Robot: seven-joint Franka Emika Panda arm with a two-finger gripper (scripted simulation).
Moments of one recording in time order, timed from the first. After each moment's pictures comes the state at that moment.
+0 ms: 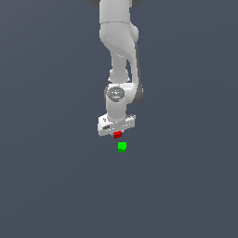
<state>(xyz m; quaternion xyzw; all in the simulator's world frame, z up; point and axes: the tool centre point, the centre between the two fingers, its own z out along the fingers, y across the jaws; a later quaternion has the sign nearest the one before) -0.062 -0.012 0.020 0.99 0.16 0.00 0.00</state>
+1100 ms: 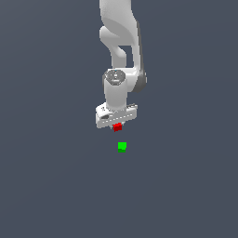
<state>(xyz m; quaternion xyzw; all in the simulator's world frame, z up) -0.063 -0.012 0.092 0.99 0.16 0.00 0.00</state>
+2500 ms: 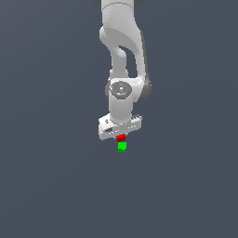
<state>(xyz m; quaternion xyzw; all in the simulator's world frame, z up) -0.007 0.006 0.082 0.99 0.16 0.00 0.00</state>
